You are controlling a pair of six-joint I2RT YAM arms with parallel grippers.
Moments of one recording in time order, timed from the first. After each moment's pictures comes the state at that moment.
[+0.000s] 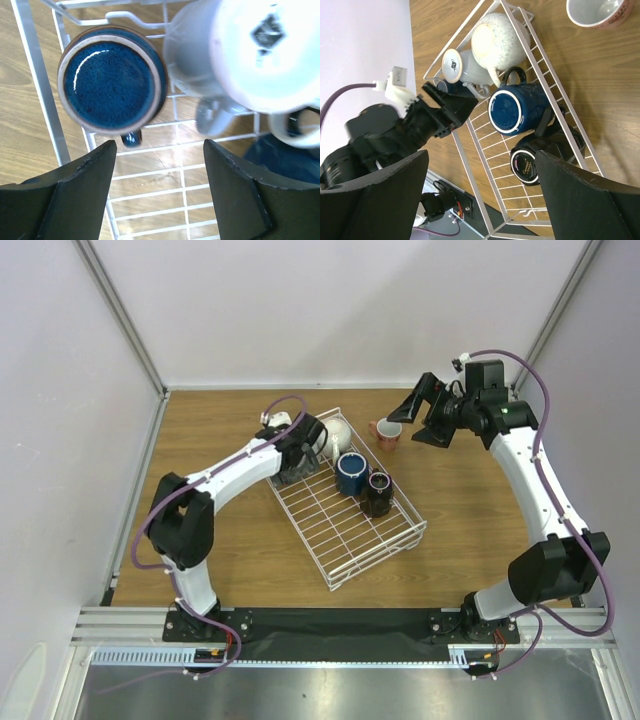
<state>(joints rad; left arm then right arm) -0.61 1.81 1.43 -0.78 -0.44 -0.96 0.16 1.48 1.56 -0.76 -0.50 0.66</state>
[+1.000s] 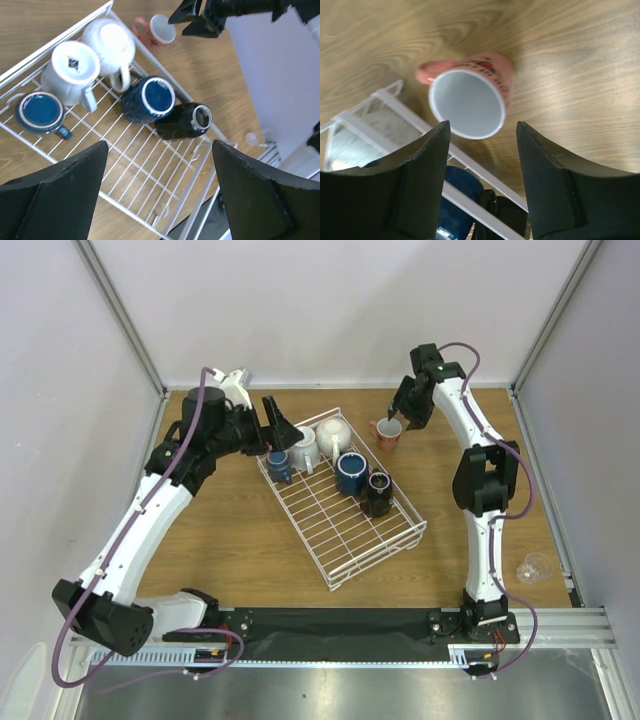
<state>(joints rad) -0.37 1.22 1.34 -0.55 0.31 -0.51 0.21 2.27 2.23 -1.01 -0.05 0.66</state>
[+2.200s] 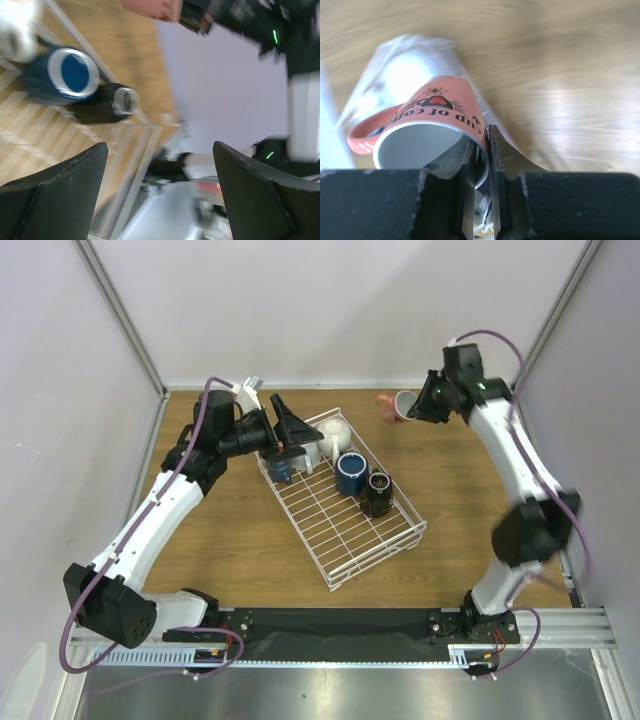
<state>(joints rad) -0.36 1.26 1.24 -0.38 0.59 -0.83 0.19 1.88 1.86 -0.87 -0.10 0.57</state>
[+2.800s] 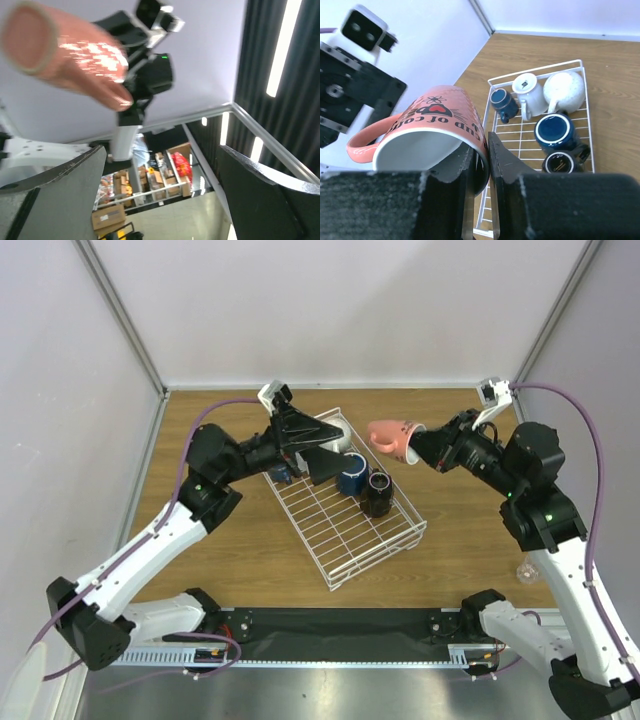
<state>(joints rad) -0.66 1.13 1.09 0.36 0.68 -1.72 0.35 0.89 1.22 -0.35 -0.41 0.48</state>
